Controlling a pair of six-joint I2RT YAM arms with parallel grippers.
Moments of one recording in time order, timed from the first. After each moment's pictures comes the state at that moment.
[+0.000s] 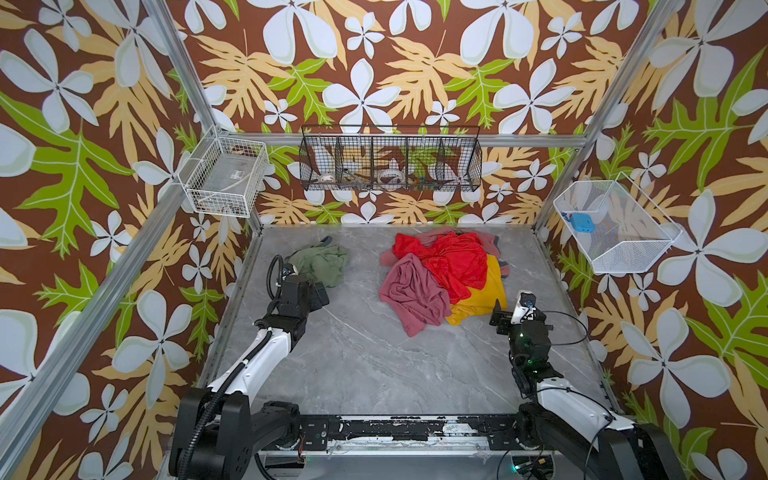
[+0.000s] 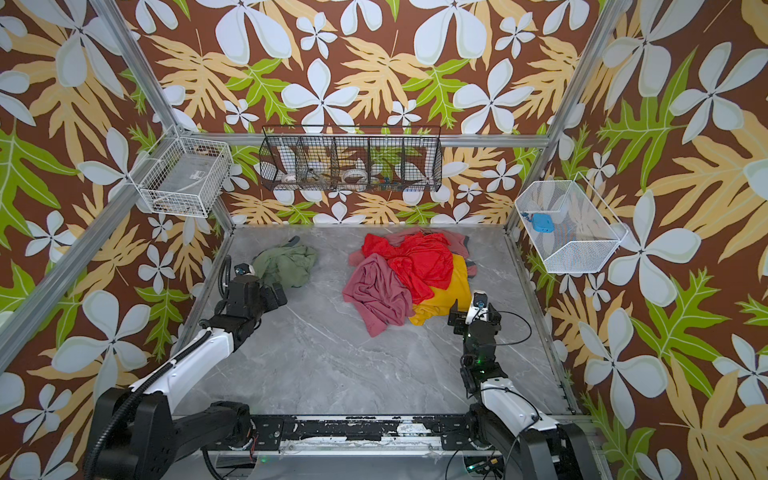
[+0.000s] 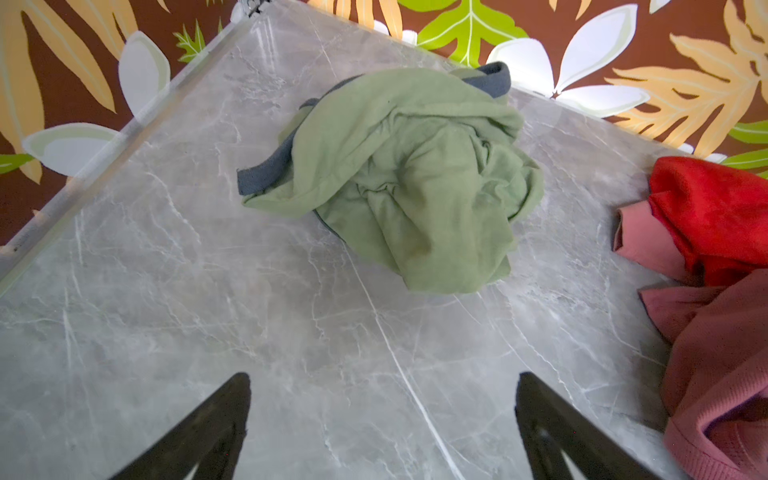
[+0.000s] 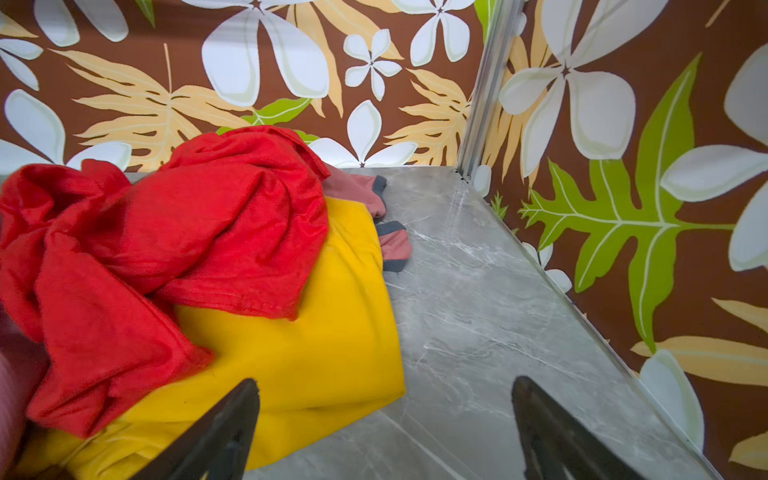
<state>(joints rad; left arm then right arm) -0.13 1.17 0.61 -0.07 -0.26 -0.41 0.10 1.00 0.10 0.70 0.34 0.01</state>
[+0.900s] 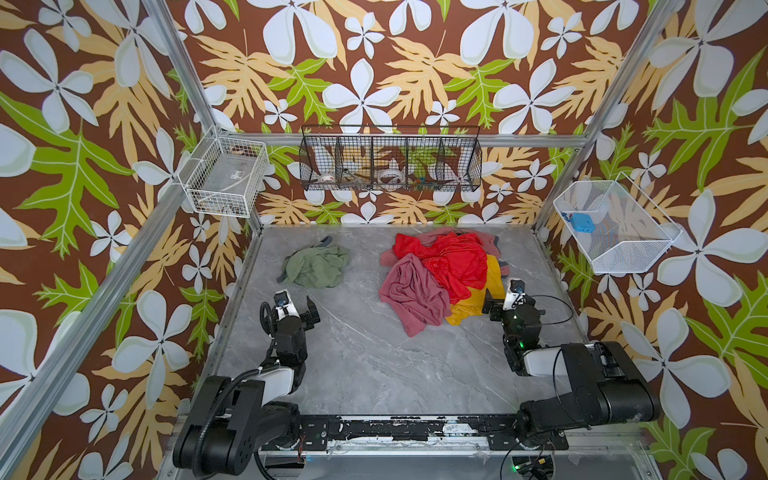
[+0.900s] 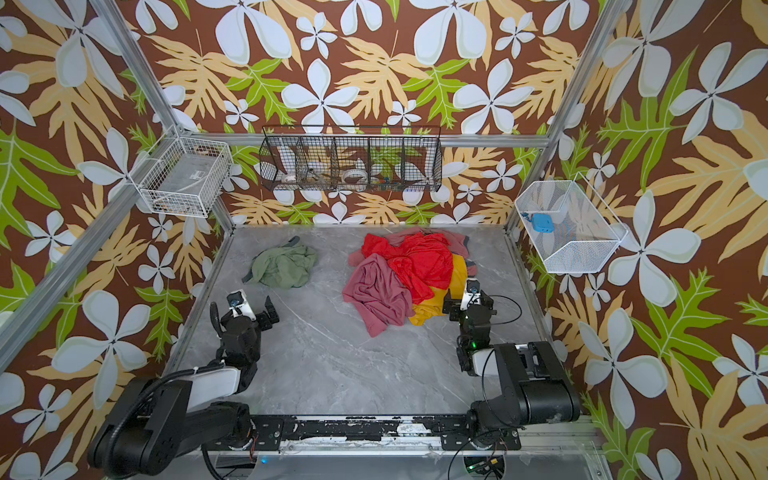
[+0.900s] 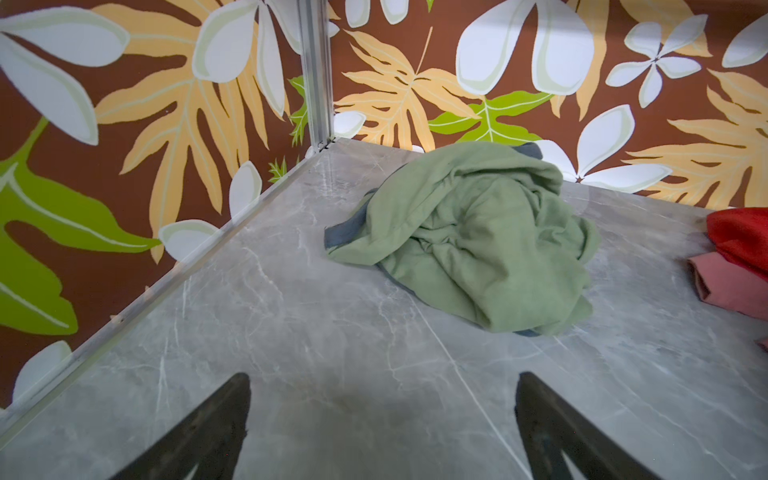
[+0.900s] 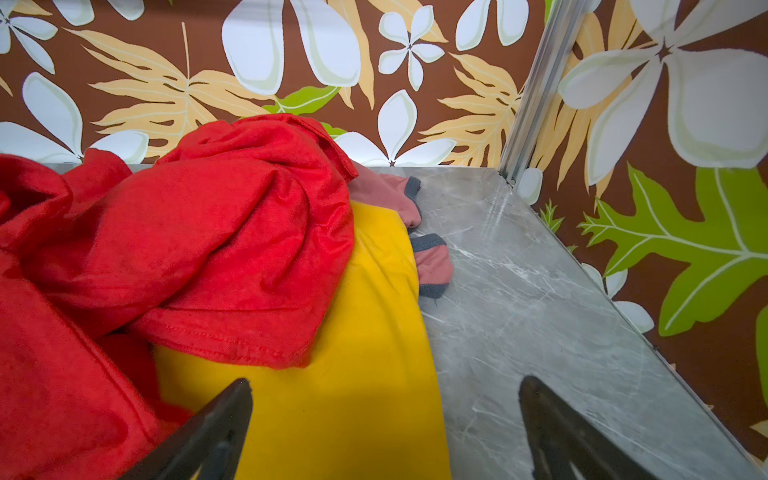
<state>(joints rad) -0.10 1.28 0.09 0.97 -0.42 -0.17 0.05 1.46 0.23 1.02 0.18 -0.02</state>
